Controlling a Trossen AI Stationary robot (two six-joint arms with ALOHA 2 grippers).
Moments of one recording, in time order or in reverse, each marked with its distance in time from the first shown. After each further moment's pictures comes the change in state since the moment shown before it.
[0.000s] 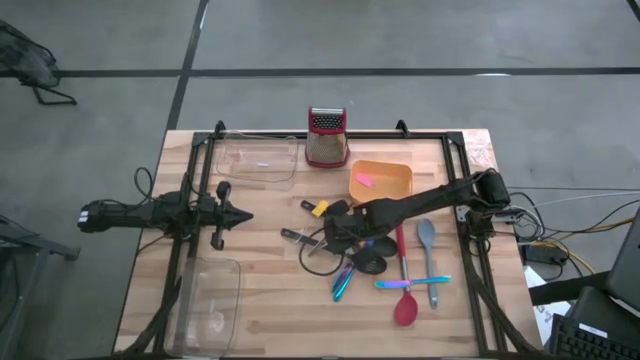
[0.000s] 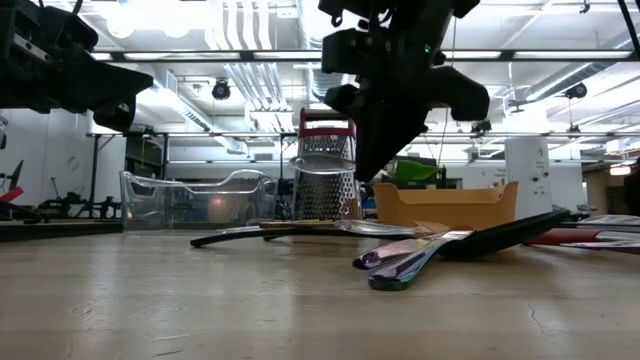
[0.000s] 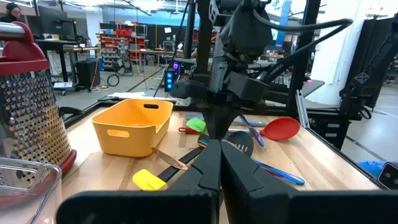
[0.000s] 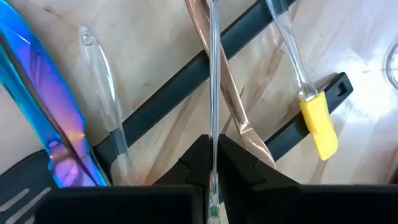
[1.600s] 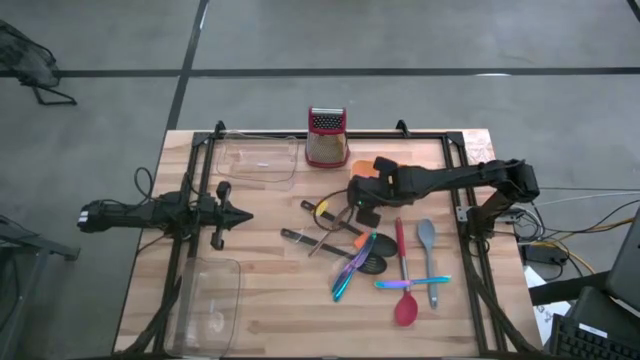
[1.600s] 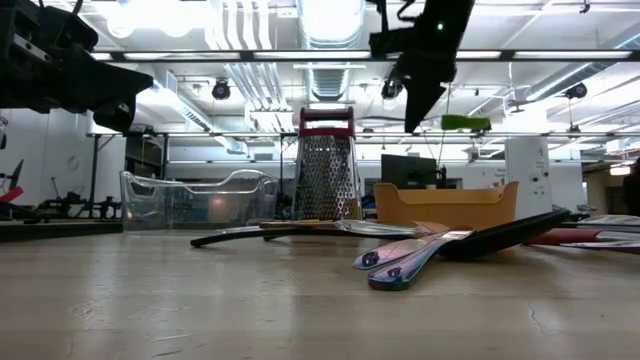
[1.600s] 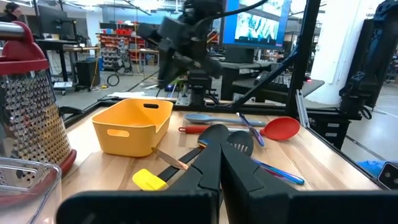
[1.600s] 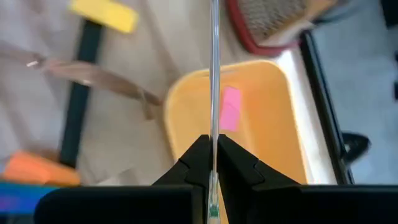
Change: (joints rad) left arm 0.000 0.000 0.000 -0.002 0.000 0.000; right arm -0.152 -0.241 -0.015 -0.321 0.338 0.635
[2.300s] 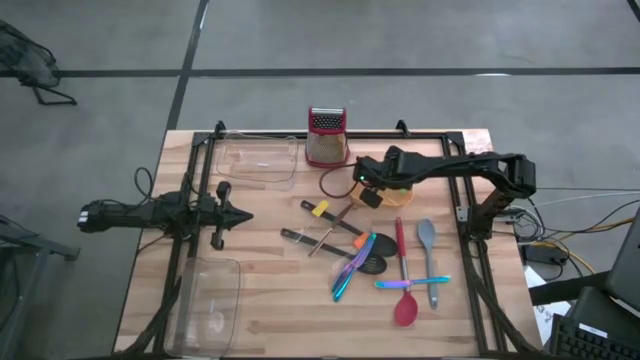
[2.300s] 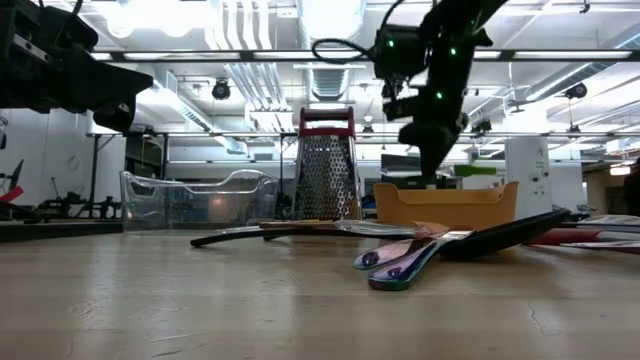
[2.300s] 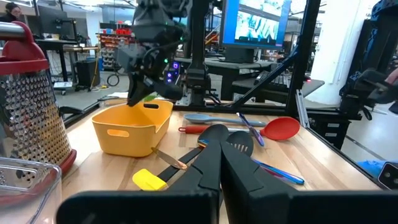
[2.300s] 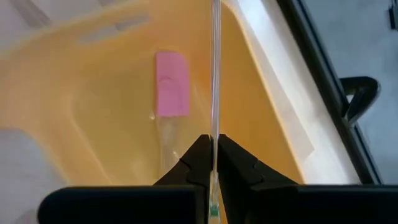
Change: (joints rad) left arm 0.000 0.000 0.000 0.000 0.000 0.000; right arm -0.232 0.000 -0.225 0.189 -0.003 0.013
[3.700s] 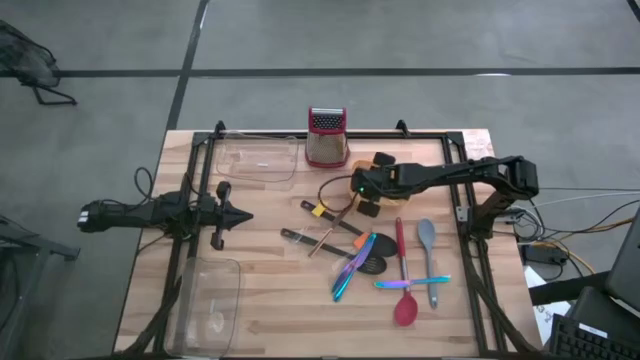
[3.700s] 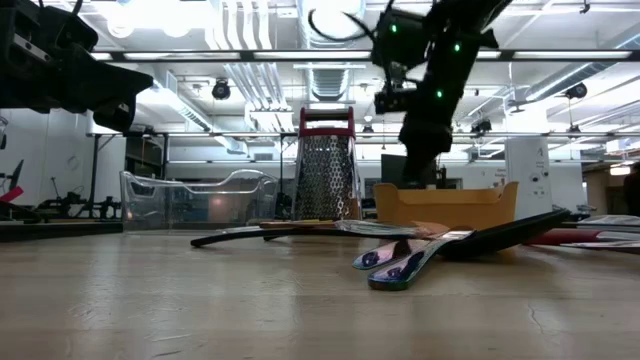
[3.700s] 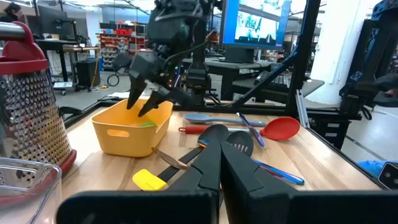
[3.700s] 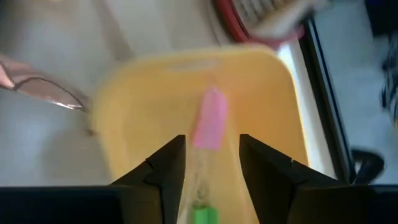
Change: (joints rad) left arm 0.000 0.000 0.000 0.000 0.000 0.000; right arm 0.095 -0.013 -0.057 0.188 -0.002 -0.229
